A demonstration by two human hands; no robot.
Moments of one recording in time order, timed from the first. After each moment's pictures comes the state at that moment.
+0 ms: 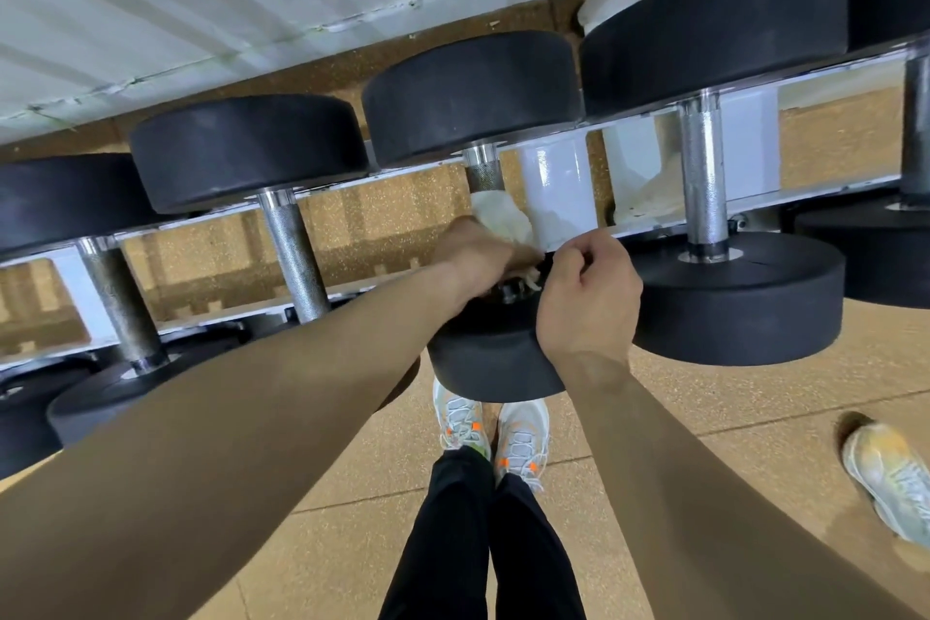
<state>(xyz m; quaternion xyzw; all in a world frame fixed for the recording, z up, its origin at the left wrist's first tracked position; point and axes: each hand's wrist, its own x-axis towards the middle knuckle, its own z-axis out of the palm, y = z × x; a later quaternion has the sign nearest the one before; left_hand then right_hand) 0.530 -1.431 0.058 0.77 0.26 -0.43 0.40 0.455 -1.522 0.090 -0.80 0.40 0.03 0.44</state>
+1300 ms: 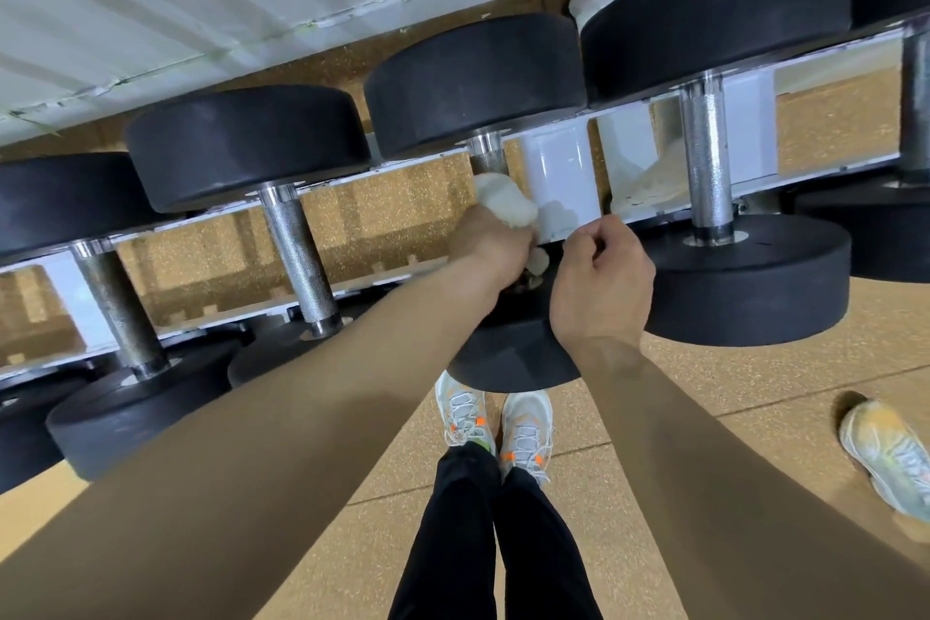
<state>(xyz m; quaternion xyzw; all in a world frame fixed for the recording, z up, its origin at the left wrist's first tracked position) 0.524 -1.441 0.059 0.77 0.25 -0.40 0.43 0.454 -1.520 0.087 -0.80 0.42 0.02 0.42</state>
